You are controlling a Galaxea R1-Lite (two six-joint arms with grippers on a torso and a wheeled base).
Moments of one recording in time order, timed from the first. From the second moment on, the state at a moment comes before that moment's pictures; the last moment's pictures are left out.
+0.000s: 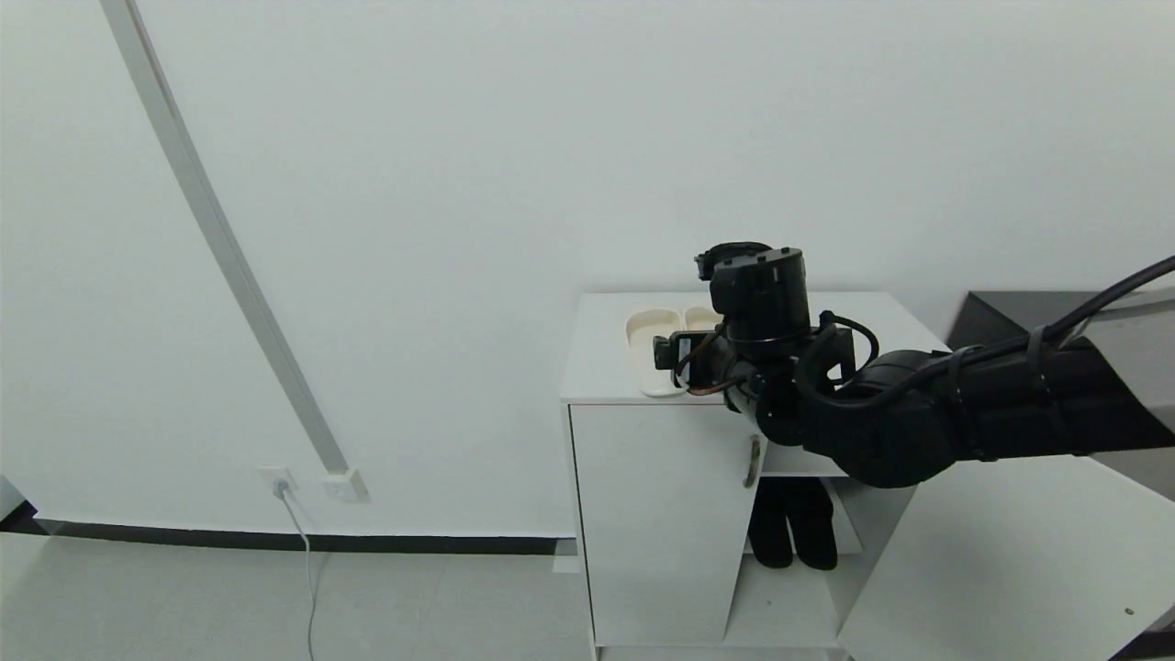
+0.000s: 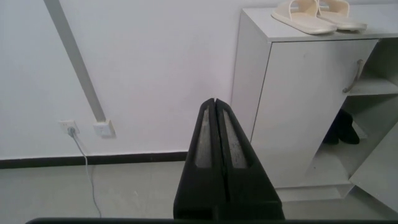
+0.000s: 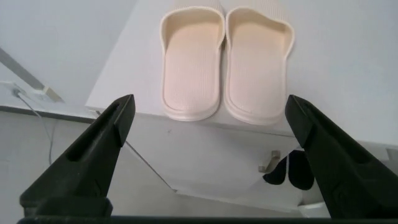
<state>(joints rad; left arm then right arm) 0.00 0.00 0.00 0.00 -0.01 0.02 0.74 2.04 -1.40 -0.38 -0.56 0.23</state>
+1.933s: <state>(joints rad) 0.00 0.00 0.00 0.00 -0.01 0.01 0.63 2.37 -1.59 -0.53 -0.47 0.18</state>
